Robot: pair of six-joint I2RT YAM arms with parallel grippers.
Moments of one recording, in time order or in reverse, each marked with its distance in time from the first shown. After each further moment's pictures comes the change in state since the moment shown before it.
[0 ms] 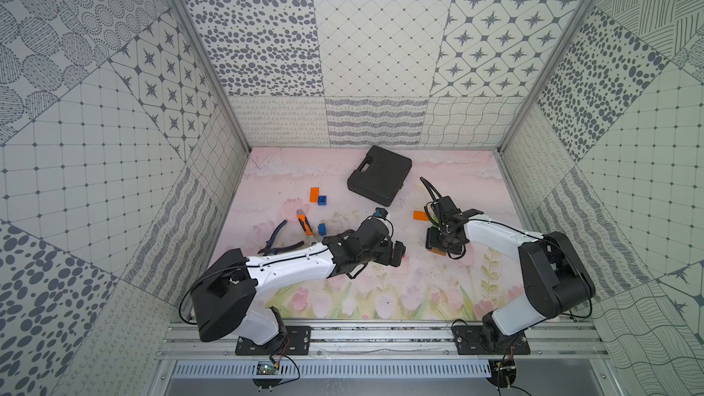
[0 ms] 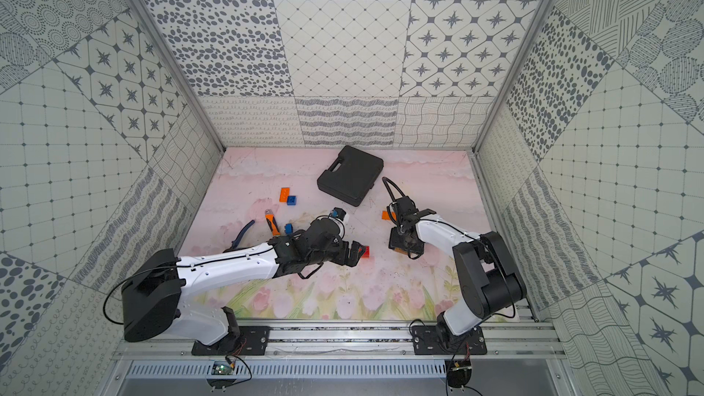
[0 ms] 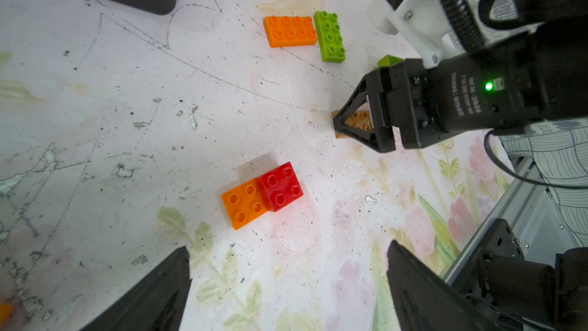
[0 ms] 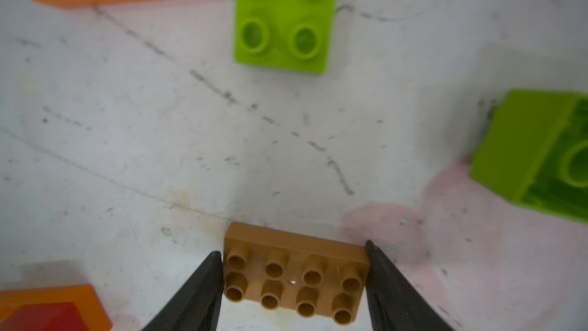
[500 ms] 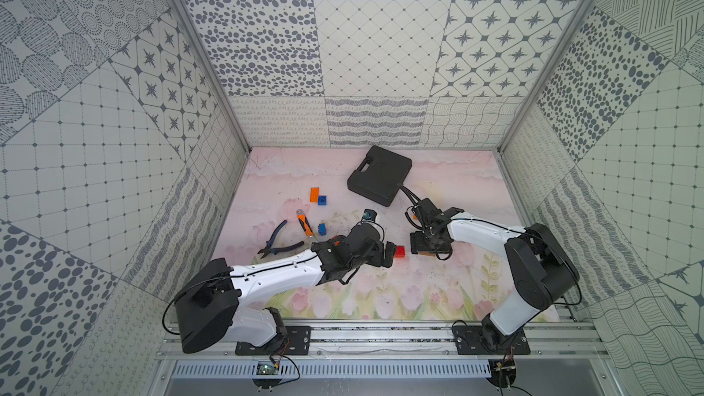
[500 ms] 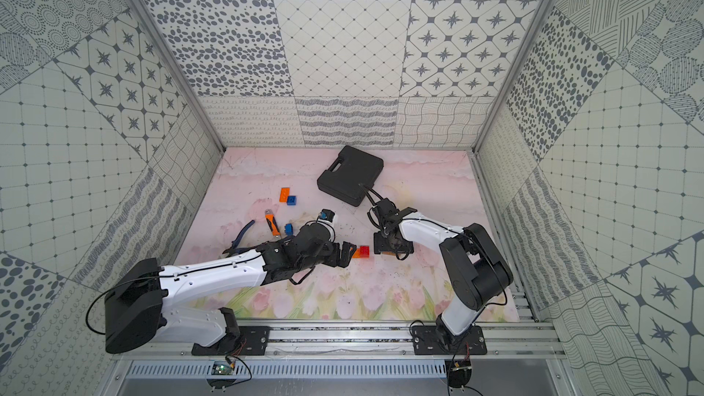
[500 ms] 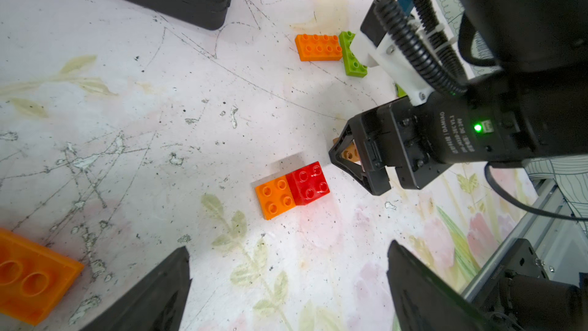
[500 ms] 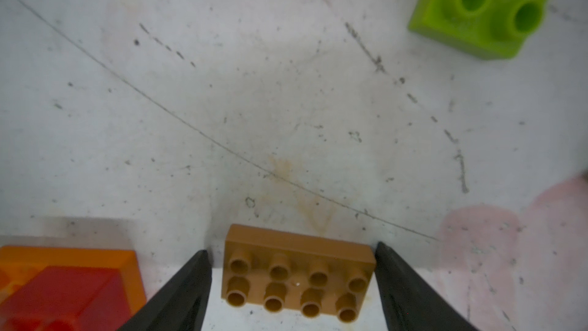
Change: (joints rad) left arm 0.000 -0.093 -0.080 0.011 -0.087 -0.017; right arm 0.114 0.071 0.072 -0.045 0.048 -0.002
